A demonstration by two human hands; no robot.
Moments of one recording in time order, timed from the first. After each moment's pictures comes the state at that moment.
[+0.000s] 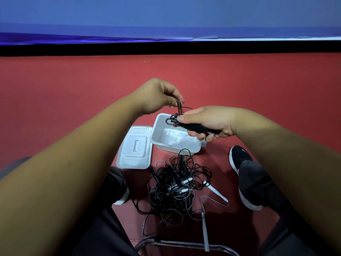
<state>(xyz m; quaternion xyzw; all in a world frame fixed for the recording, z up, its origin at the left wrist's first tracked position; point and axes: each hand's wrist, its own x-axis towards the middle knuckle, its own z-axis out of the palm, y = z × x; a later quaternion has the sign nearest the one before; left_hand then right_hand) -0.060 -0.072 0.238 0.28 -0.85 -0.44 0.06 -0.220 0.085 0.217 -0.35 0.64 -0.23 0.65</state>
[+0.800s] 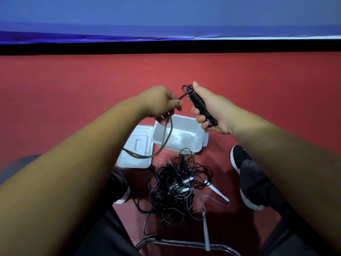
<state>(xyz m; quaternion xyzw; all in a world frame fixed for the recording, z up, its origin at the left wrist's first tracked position) -0.059 -0.056 0.239 0.34 -0.82 -0.46 -0.04 -0.216 0.075 0.220 -0.16 0.65 -0.46 0.58</state>
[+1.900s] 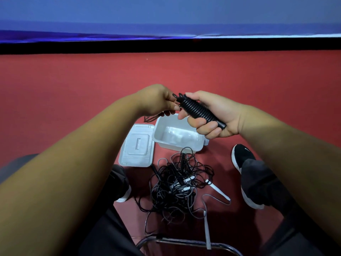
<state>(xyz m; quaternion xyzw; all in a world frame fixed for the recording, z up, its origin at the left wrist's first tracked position) -0.050 -0.069 0.236 0.29 -0.88 -0.39 -0.04 -0.219 0.087 0.235 -0.23 0.50 -0.33 0.77</state>
